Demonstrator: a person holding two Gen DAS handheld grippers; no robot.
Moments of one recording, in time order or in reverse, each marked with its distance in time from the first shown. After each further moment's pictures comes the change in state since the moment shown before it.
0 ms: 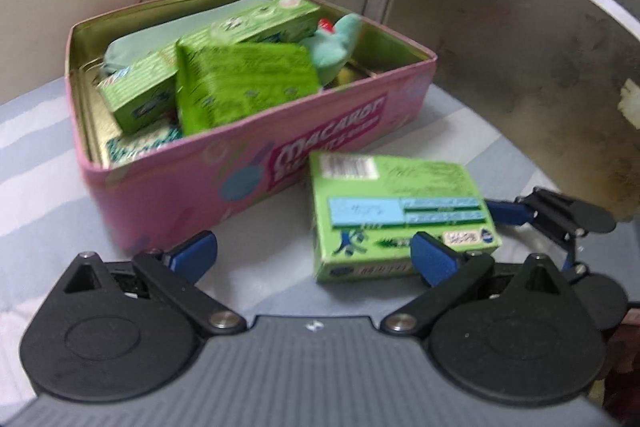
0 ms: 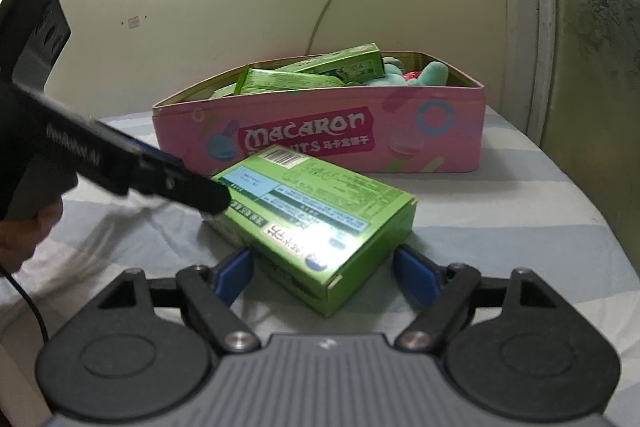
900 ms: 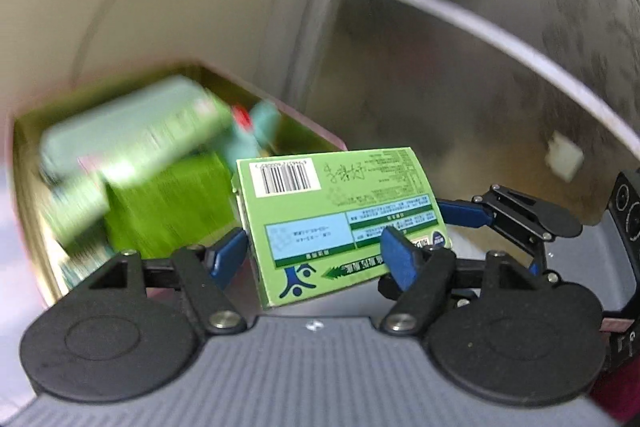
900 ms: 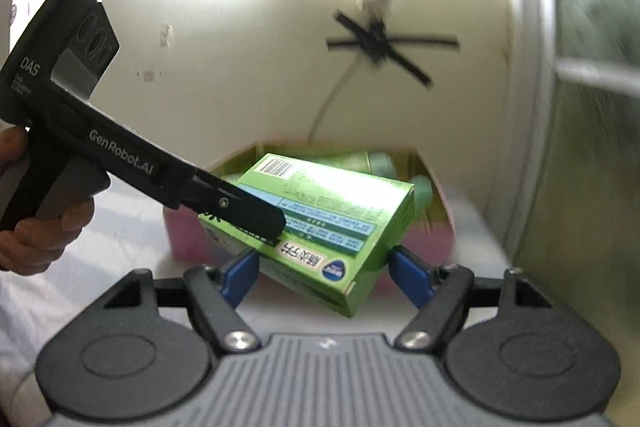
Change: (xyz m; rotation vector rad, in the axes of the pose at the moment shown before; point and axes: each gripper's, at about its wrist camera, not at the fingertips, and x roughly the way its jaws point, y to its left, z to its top) left arm -0.032 -0.014 0.069 0.048 -0.113 -0.171; right arm -0.042 -0.001 0.076 -0.125 -0.169 0.001
